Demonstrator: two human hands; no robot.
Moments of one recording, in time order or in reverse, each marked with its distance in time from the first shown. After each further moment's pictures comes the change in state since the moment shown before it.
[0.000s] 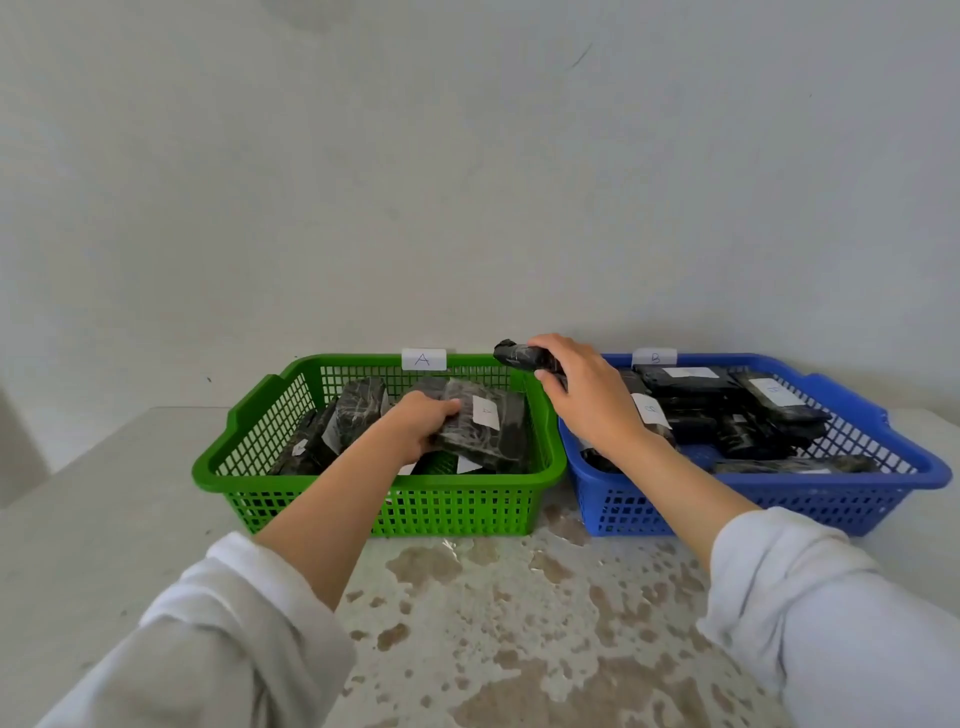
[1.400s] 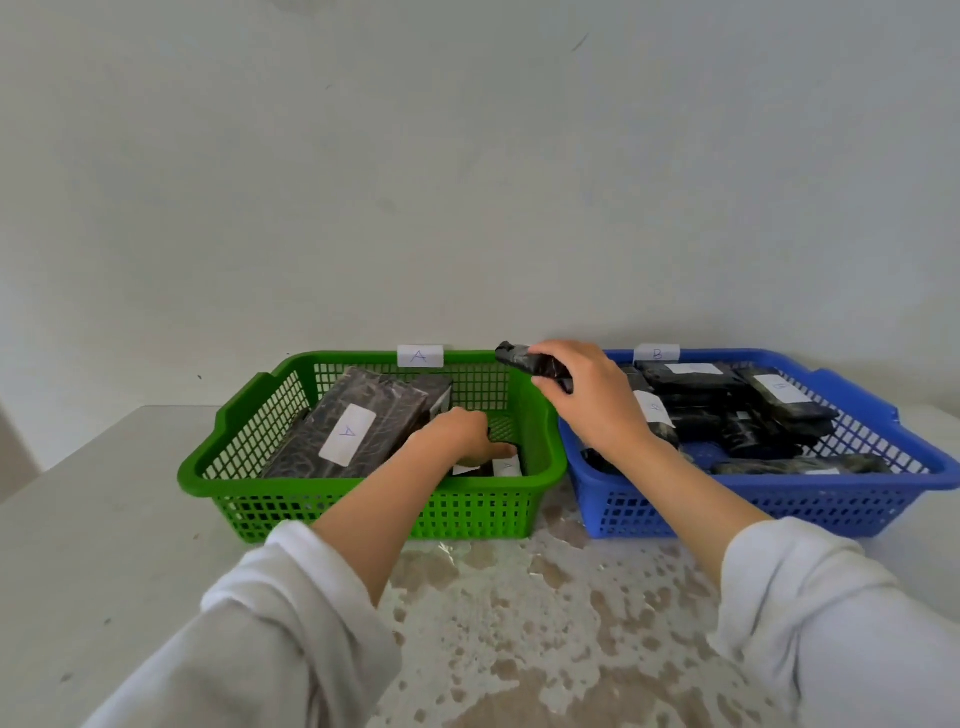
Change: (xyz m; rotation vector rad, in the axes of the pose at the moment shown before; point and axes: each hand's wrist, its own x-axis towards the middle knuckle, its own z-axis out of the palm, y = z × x) left_hand 0.010 -0.004 0.040 1.398 -0.101 0.238; right_hand -0.004 0.004 -0.001 0.032 -0.007 0.044
